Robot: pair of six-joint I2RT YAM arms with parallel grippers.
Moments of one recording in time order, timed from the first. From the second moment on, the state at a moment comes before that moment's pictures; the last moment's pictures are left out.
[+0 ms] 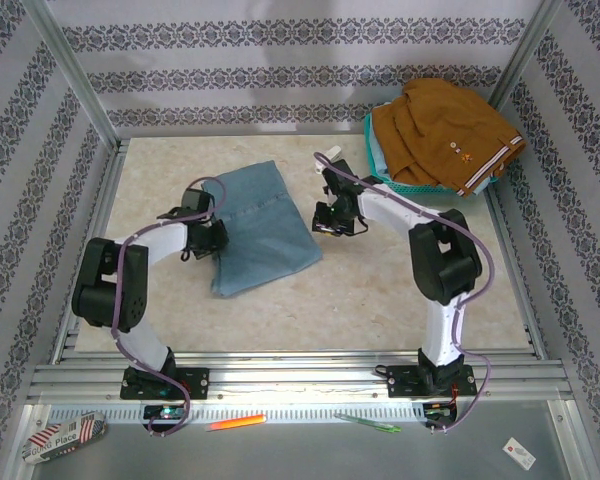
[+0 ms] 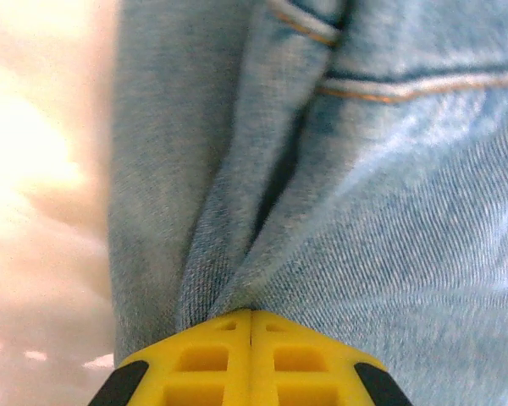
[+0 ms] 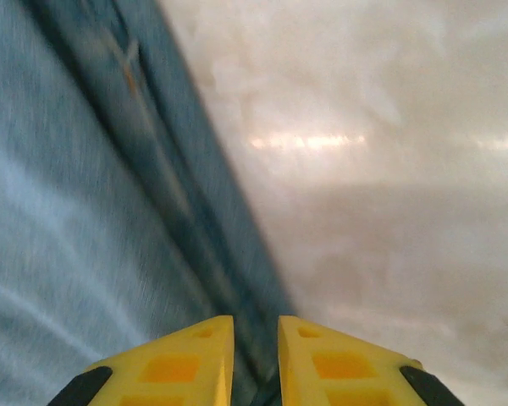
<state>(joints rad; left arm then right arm) -0.11 1.70 0.96 -0.39 0.16 -0.60 0.46 1.99 1.46 -0.69 -0.27 0.59</state>
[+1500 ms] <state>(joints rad) -0.36 1.76 1.08 -0.55 0.00 -0.60 0.37 1.30 0.80 -0.46 -0.39 0.82</state>
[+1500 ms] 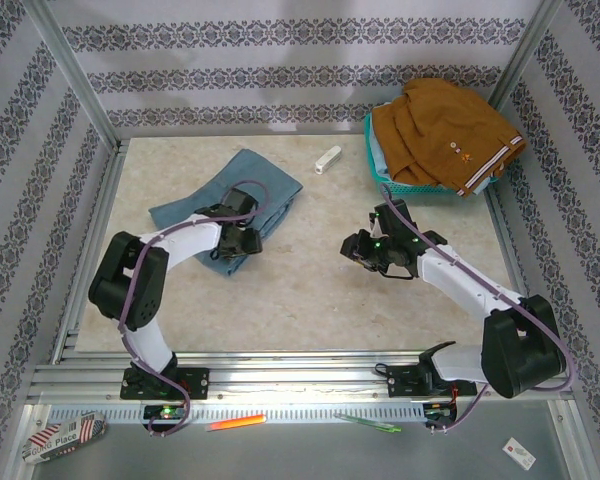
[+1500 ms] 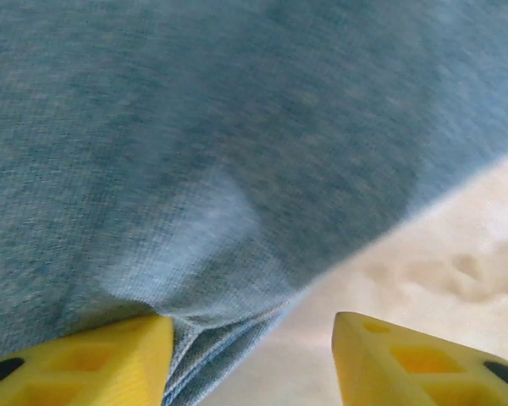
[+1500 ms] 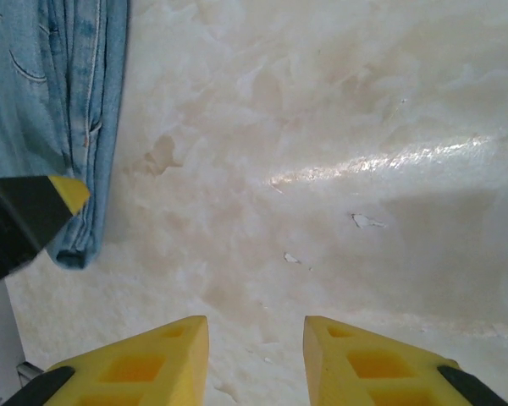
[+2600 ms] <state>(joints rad) -0.30 1.96 1.36 -0.60 -0.11 -0.62 0.32 1.21 0.76 -0.48 -0.43 0.81</state>
